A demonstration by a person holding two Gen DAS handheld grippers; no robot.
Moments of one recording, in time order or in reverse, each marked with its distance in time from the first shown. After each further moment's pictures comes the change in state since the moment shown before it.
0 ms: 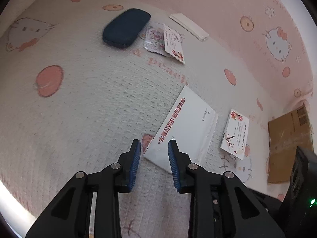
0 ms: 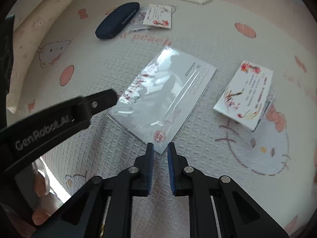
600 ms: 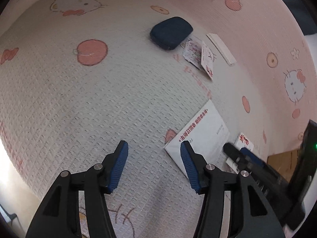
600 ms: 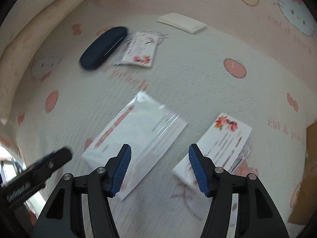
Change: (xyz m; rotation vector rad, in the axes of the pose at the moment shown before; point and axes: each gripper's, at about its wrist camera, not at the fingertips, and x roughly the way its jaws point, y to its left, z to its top) left arm -0.010 0.031 -0.017 -0.288 -0.061 0.044; right arm -0.005 -0.039 0.057 -0.053 -0.109 -0.054
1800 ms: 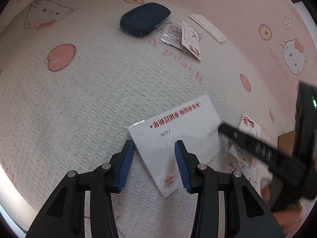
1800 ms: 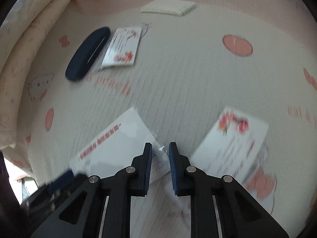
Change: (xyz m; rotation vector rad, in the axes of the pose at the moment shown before) left arm 0.025 -0.035 -0.007 0.182 0.034 0.039; right arm 0.033 -0.021 0.002 0.138 0.076 0.119
